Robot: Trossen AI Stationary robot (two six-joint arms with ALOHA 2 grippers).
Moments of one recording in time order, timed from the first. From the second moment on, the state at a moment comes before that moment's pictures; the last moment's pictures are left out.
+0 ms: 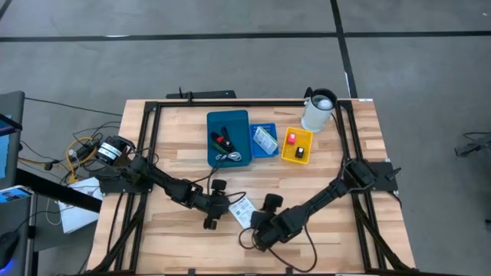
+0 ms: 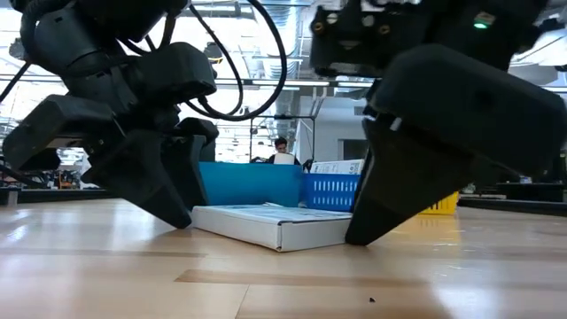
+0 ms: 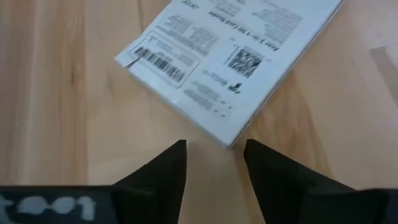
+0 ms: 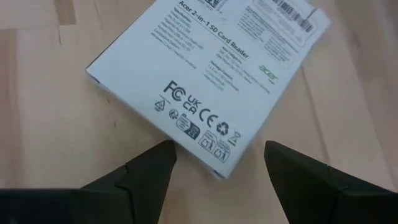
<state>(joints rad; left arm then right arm) -0.42 1.75 0.76 0.06 -0.22 -0.10 0.56 2.18 1.42 -0.62 0.45 0.65</state>
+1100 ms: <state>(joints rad) -0.42 1.75 0.76 0.11 -0.22 -0.14 0.49 2.18 1.41 -0.42 0.37 0.46</state>
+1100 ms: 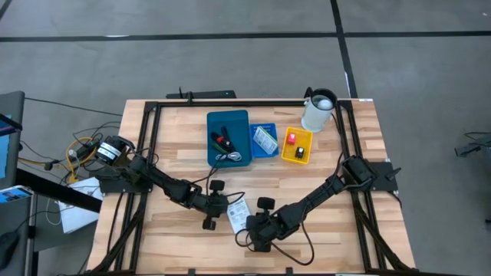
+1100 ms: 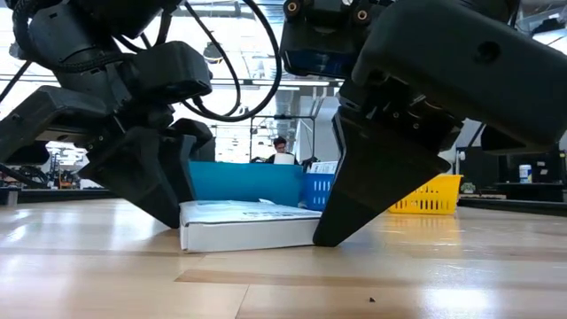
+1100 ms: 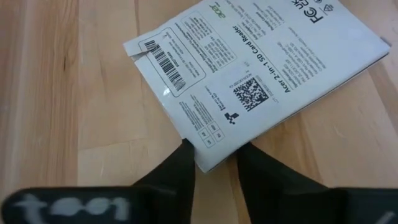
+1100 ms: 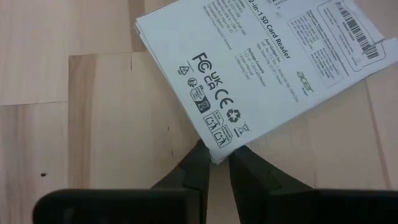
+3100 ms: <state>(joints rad) -0.48 1.76 0.76 0.08 -0.38 -0.20 0.54 2.09 1.42 -0.29 0.47 0.26</state>
